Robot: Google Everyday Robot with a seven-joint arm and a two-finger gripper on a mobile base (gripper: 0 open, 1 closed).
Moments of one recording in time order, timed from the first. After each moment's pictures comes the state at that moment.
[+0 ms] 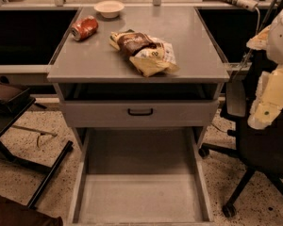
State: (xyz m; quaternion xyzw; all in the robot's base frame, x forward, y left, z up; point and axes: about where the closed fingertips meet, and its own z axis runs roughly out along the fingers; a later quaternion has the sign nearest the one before) arm 0.438 -0.216 0.977 -0.60 0.78 -0.04 0.16
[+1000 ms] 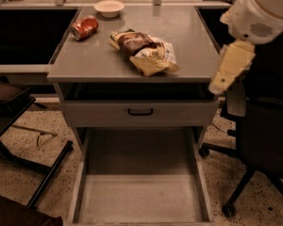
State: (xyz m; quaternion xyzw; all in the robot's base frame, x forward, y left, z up) arm 0.519 -0.184 0.986 -0.59 0.77 -0.06 0.23
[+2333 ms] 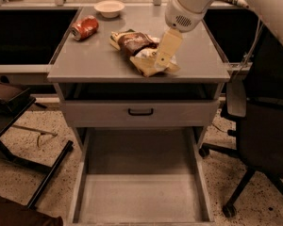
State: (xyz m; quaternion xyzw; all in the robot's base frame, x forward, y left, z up) arm 0.656 -0.076 0.951 -0.61 0.74 -0.02 0.27
